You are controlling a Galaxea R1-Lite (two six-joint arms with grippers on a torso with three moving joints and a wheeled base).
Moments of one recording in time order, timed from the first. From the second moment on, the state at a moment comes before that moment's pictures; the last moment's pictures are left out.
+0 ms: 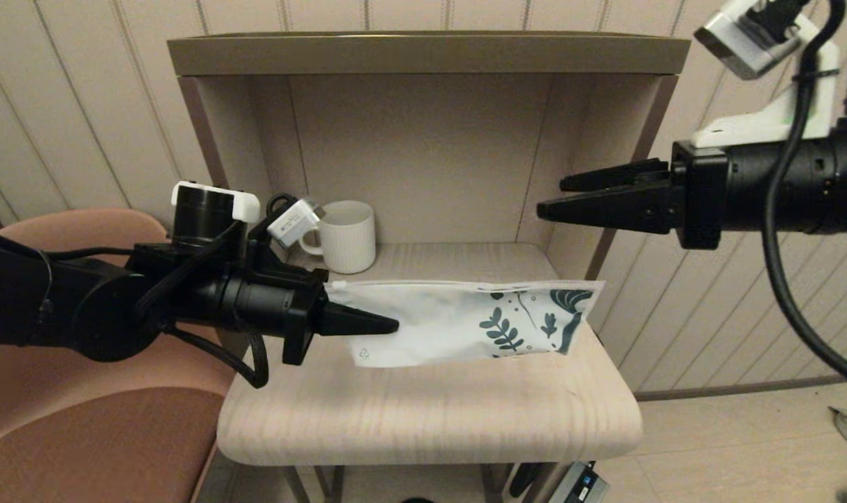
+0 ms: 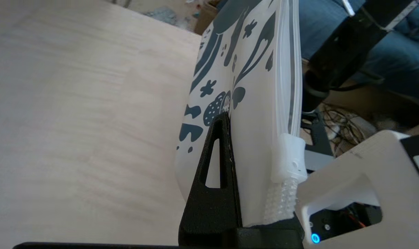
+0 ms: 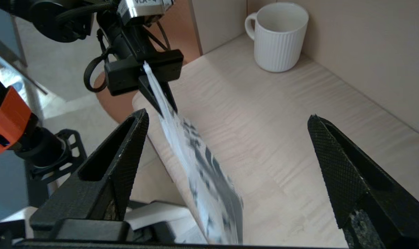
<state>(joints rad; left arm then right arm) -0.41 1.80 -1.04 -0.32 -1.15 0.16 0.40 1.45 -1.36 0.11 0.61 -0.06</state>
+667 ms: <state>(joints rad) -0.50 1.86 -1.26 -0.09 -1.14 0.18 0.50 1.65 -1.72 0.42 0.60 -0.17</state>
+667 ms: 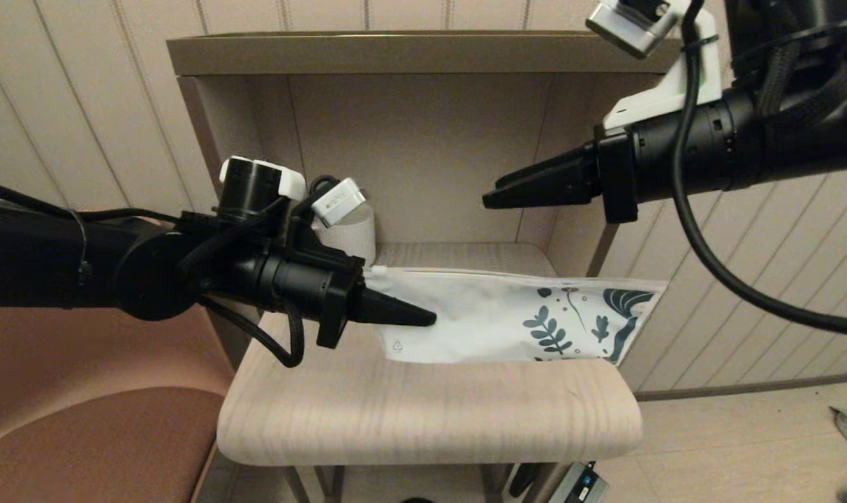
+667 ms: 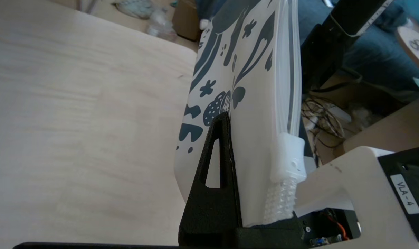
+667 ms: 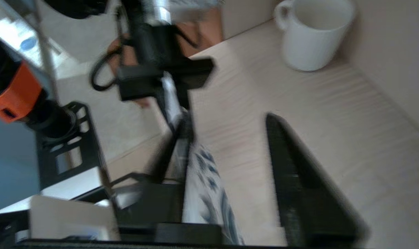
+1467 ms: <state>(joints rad) -0.51 1.89 -1.30 -0.07 -1.14 0.18 0.62 1.71 -1.76 0.55 0.44 -0.24</state>
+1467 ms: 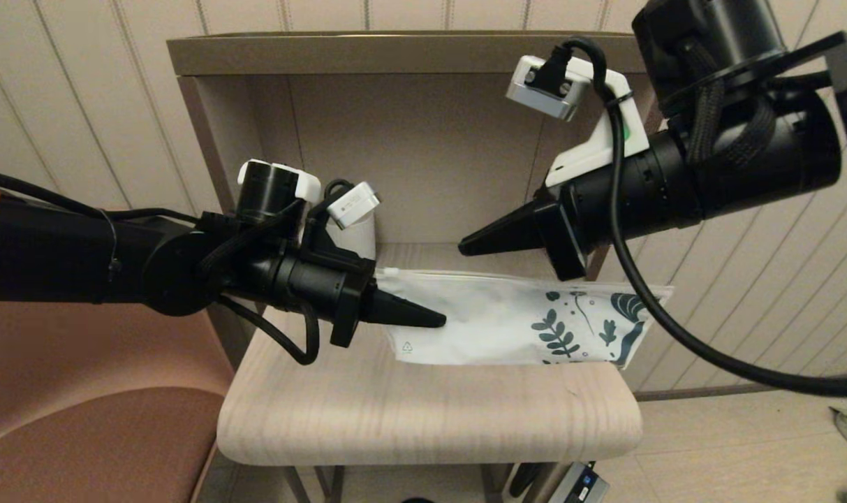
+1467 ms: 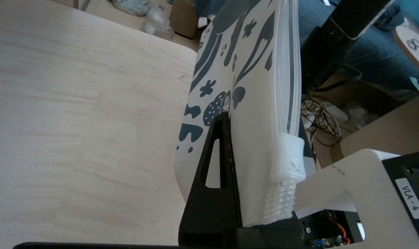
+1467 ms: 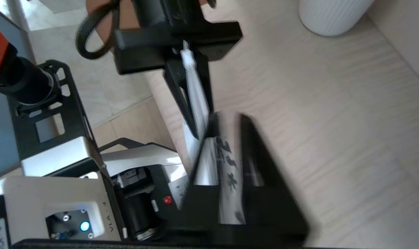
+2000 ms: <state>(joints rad) -0.51 1.90 -1.30 -0.07 -1.14 0.18 0.70 1.78 -1.83 0.57 0.44 -0.24</state>
